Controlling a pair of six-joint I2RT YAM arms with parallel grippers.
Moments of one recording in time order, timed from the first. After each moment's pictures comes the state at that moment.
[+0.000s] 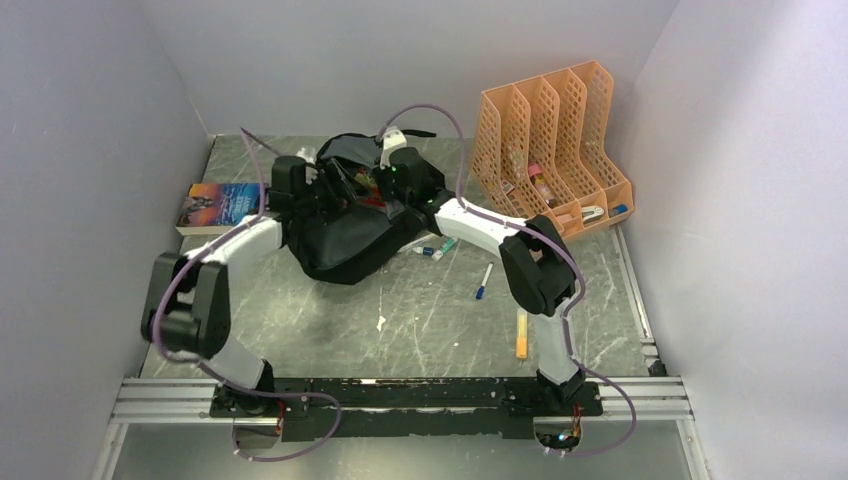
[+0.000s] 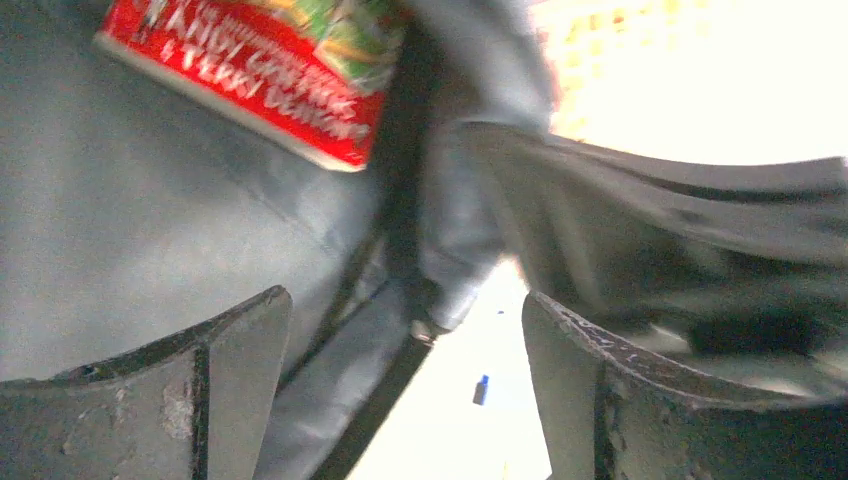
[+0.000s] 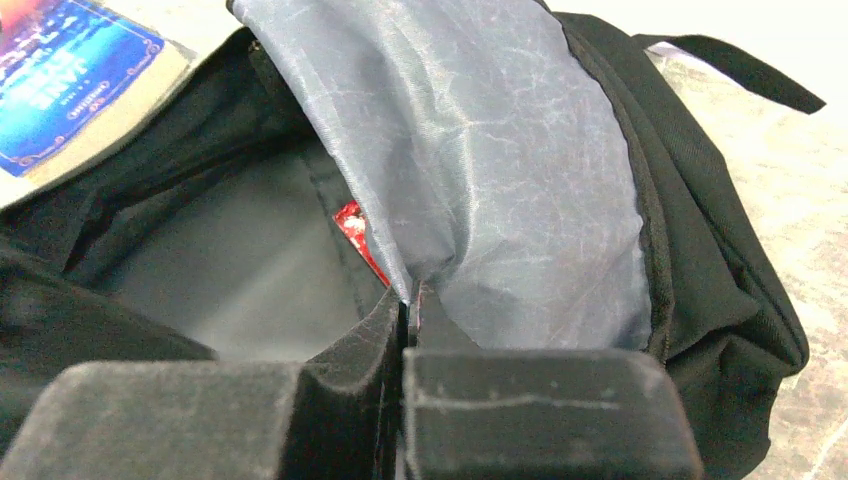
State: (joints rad) left arm -0.24 1.64 0.96 0.12 0.38 -0.87; right arm 0.71 2.06 1.54 0.19 0.12 0.10
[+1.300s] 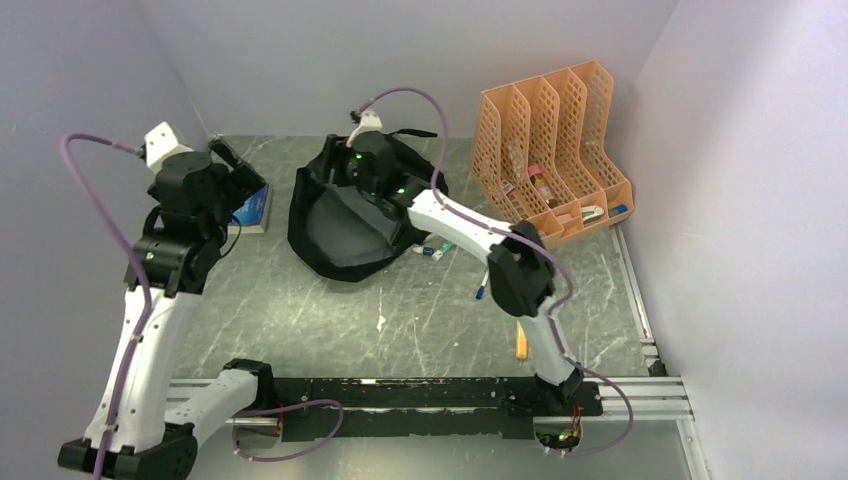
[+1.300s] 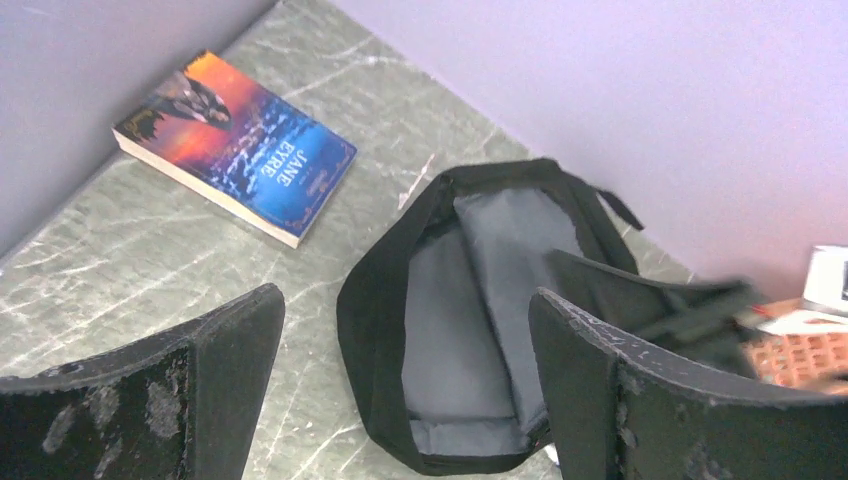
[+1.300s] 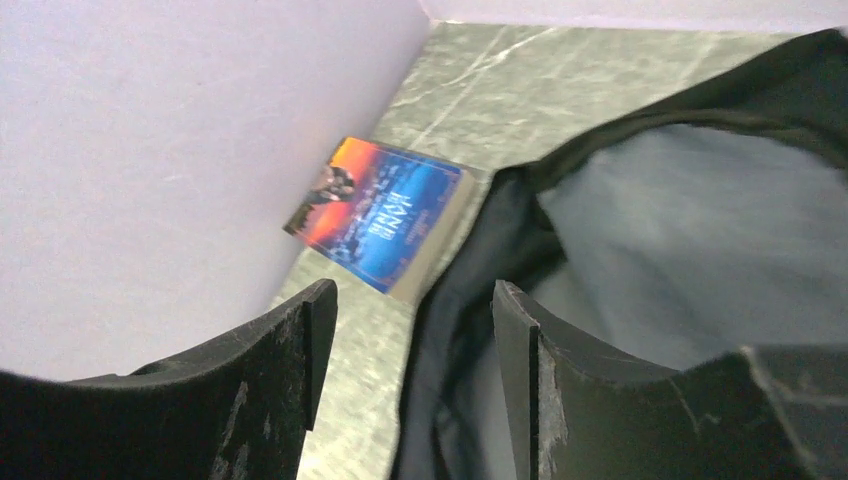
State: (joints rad) left arm -0.18 0.97 1.29 -0.69 -0.46 -0.61; right arm 0.83 2.10 1.82 0.10 0.08 0.55
